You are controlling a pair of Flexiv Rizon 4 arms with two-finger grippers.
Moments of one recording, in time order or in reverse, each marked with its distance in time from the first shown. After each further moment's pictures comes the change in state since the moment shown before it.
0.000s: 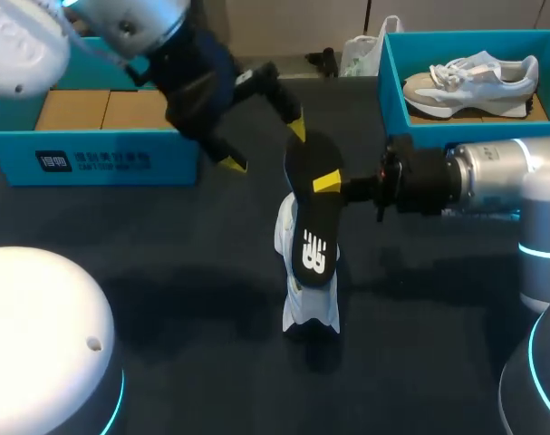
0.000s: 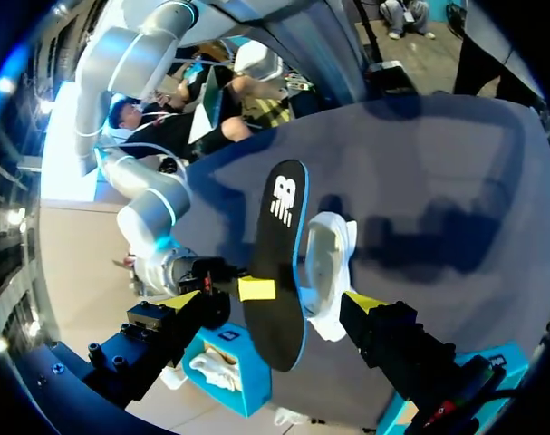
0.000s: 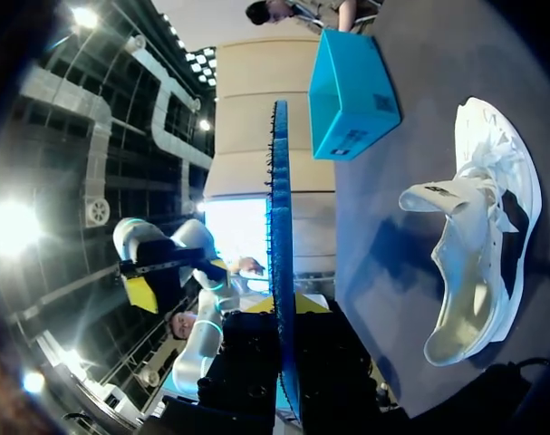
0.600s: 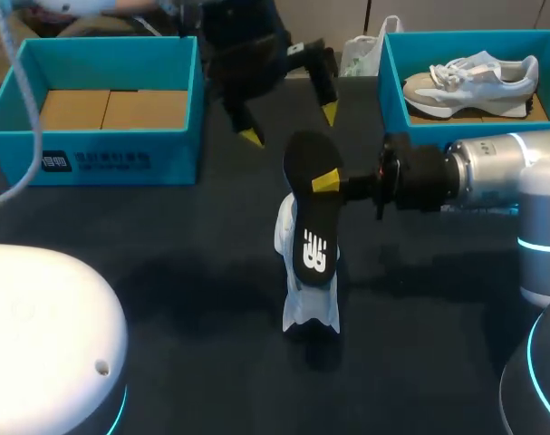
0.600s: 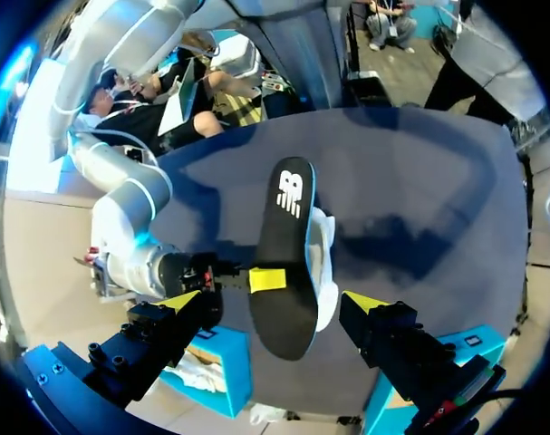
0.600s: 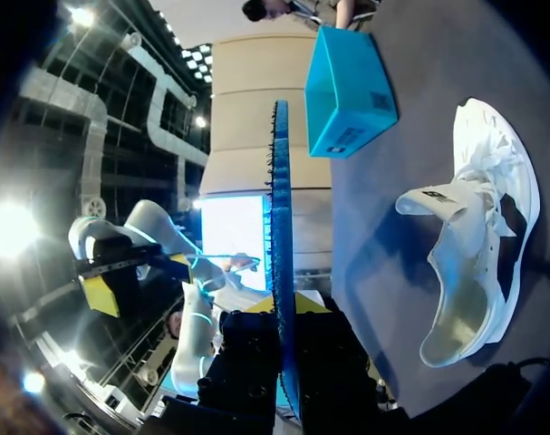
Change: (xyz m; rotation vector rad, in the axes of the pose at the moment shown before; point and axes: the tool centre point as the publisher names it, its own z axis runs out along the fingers) left arm -0.033 0.015 -0.002 0.002 0.226 -0.032; right arm -0.004 0.003 0.001 0.017 -0.018 0.007
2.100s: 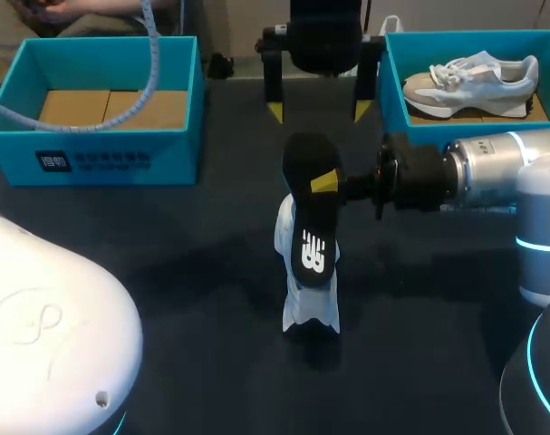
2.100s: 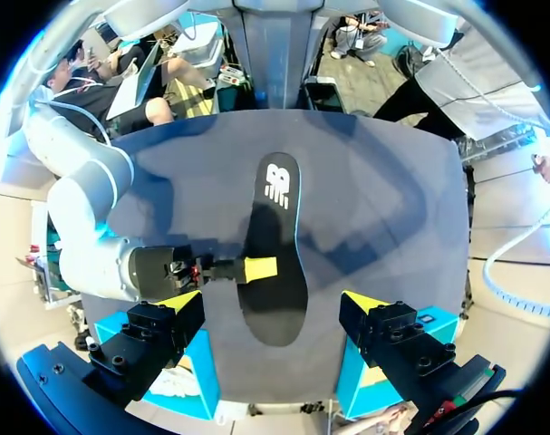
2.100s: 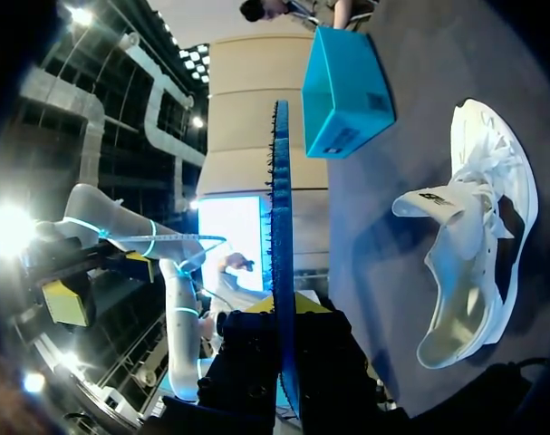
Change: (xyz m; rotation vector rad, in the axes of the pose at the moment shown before) left arm -0.027 0.010 -0.002 -0.026 0.344 -0.014; right arm -0.002 0.002 0.001 -0.002 -0.014 0.002
